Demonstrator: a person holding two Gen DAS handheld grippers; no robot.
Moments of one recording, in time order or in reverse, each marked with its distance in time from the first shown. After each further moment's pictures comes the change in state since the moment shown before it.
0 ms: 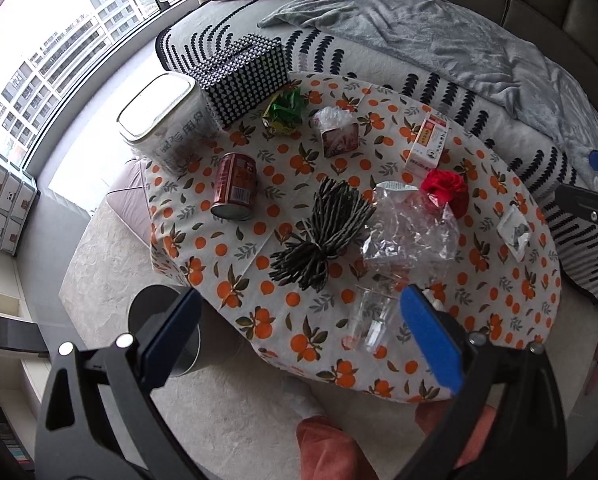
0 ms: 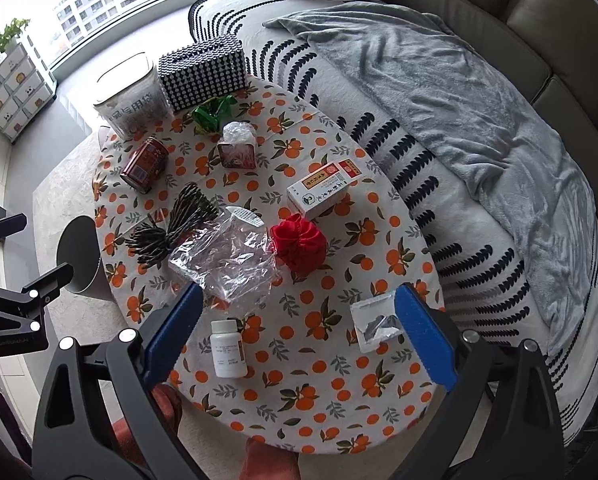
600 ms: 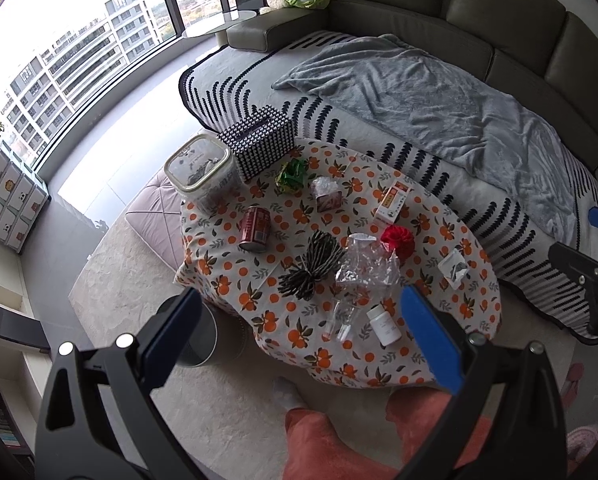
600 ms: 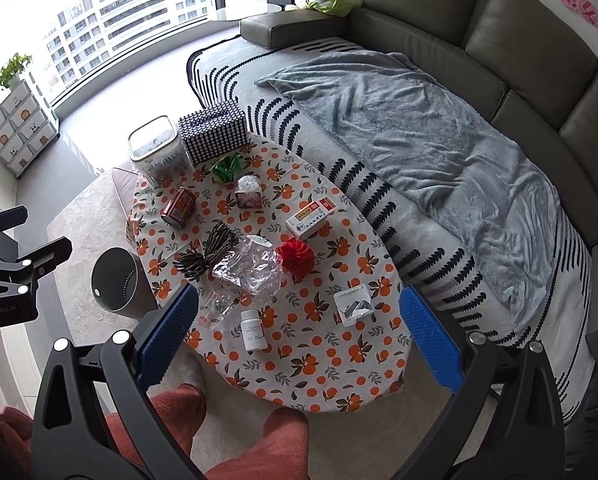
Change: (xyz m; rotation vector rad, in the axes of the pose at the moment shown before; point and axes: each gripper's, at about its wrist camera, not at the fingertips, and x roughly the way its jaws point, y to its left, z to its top) left arm -0.192 0.011 0.014 -0.058 -0.103 -0.022; right arm -0.187 0.003 -0.020 0.070 -0.097 -0.029
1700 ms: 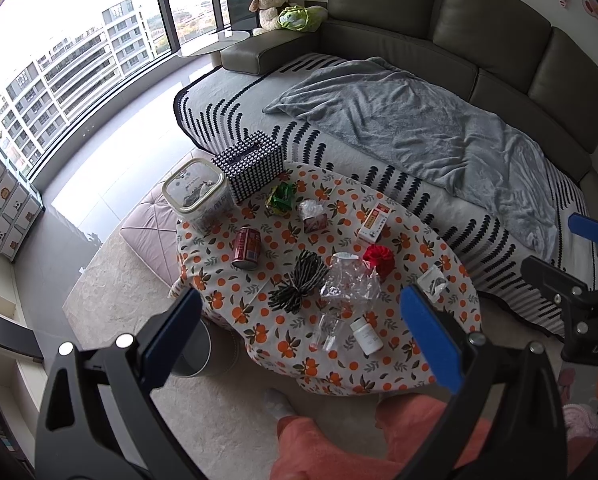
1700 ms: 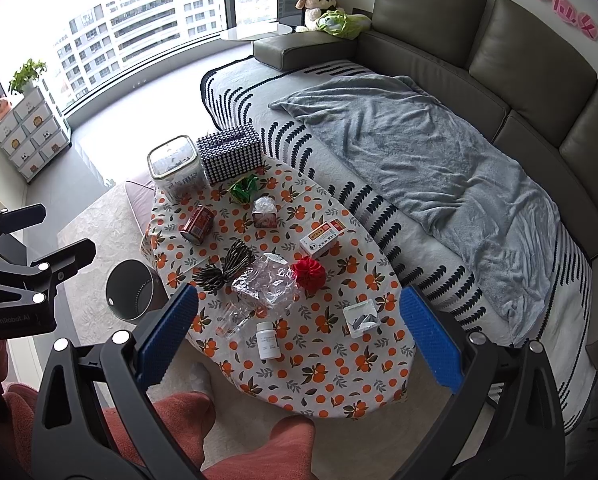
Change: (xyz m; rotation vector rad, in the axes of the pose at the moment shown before) left arm -0.046 0.000 0.011 -0.014 -0.071 -0.045; right arm -0.052 0.010 0.013 -0.013 -0.080 0.018
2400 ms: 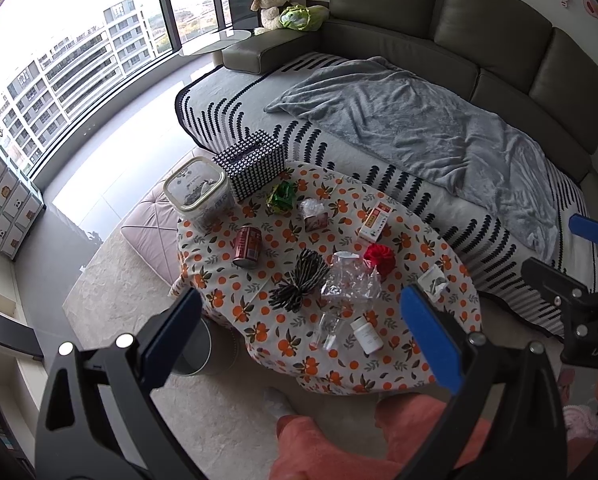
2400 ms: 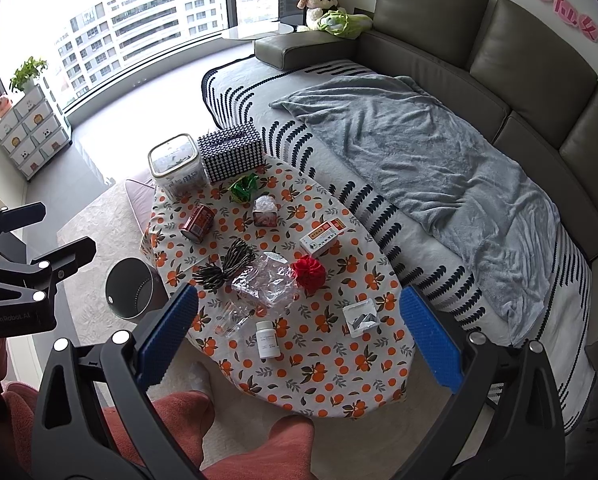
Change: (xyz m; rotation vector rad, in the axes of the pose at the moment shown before) left arm 0.004 0.002 0.004 -0.006 0.001 0.005; right arm 0.000 0.001 0.000 -0.003 0.000 -0.001
